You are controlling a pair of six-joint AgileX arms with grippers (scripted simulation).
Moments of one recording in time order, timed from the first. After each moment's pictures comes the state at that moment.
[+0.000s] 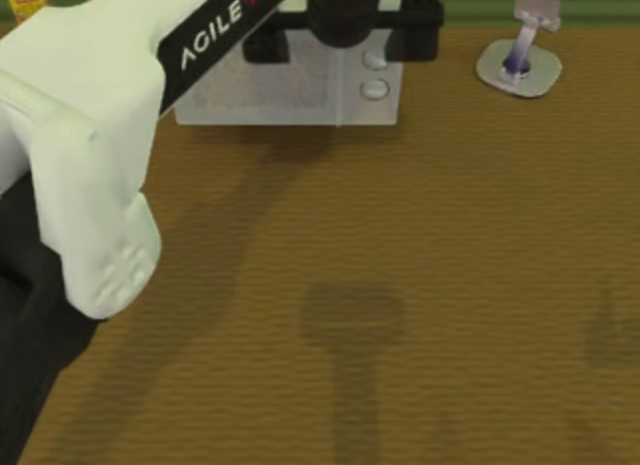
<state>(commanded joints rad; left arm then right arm) -0.61 2.52 2.58 -1.19 -0.29 -0.55 0.00 0.00 0.00 0.00 0.00 0.00</state>
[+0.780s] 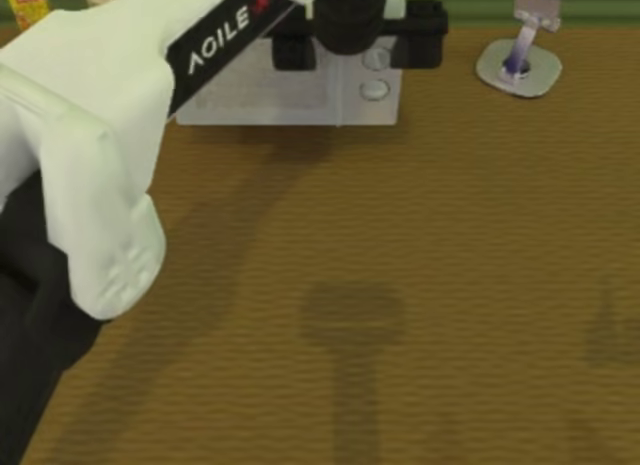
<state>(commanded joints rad) -0.61 2.52 2.57 -1.17 -0.29 -0.55 0.00 0.00 0.00 0.00 0.00 0.00</state>
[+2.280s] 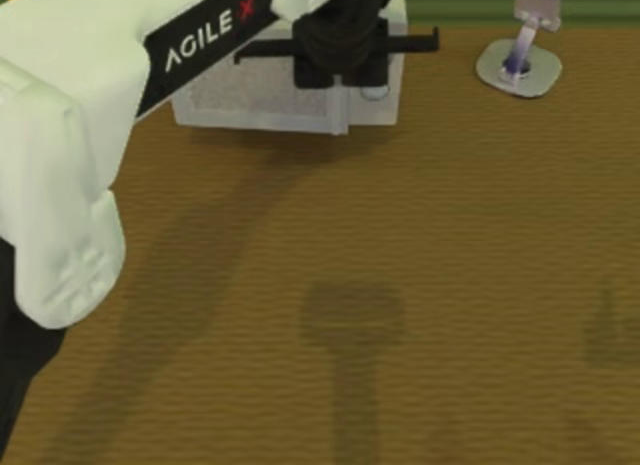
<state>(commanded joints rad) -0.64 2.35 2.25 -1.04 -0.31 -0.58 0.00 0.00 0.00 0.00 0.00 0.00</state>
